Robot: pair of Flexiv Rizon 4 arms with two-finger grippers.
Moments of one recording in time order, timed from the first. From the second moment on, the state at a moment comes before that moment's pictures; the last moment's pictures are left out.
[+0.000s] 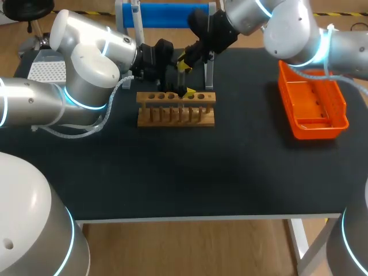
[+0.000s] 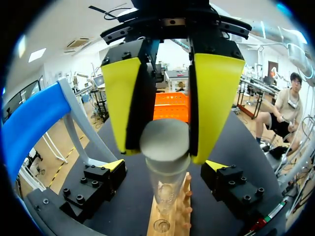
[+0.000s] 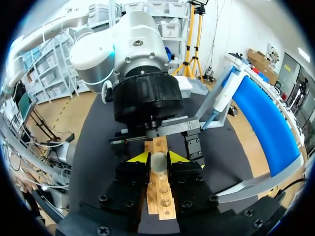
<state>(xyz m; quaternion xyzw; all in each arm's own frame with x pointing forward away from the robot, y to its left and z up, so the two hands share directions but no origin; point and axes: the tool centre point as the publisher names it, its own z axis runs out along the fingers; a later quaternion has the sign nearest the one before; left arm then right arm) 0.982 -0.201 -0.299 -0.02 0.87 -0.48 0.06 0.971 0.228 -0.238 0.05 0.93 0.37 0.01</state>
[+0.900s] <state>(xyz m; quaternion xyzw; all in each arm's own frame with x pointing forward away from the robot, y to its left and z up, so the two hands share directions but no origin) 0.982 -0.201 -0.299 -0.02 0.87 -0.48 0.06 0.958 0.190 -0.228 0.00 0.86 0.50 0.07</state>
